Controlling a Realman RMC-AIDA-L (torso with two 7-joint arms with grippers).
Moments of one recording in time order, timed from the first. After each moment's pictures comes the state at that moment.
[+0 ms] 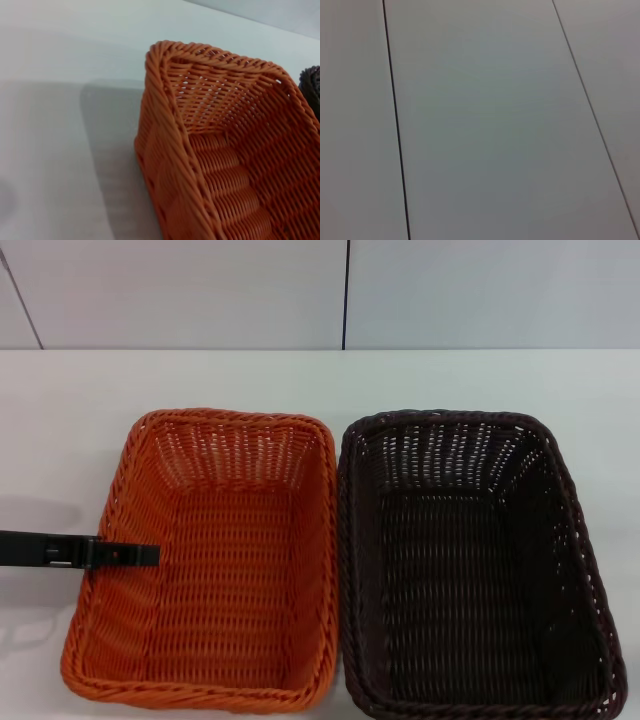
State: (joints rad) left arm -0.40 -2.05 0.78 1.08 2.29 1.58 -2.29; right arm 0.39 2.08 -0.28 -0.01 -0.66 -1.50 0.29
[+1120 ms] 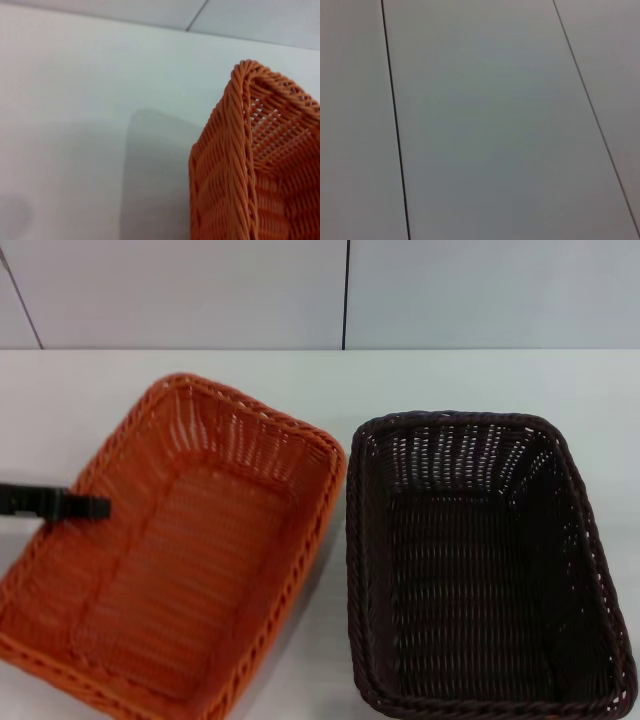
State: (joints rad) left arm -0.45 -1.98 0.77 1.07 2.29 1.56 -2.33; right arm 0.39 2.08 -0.28 -0.02 -0.66 -1.49 0.29
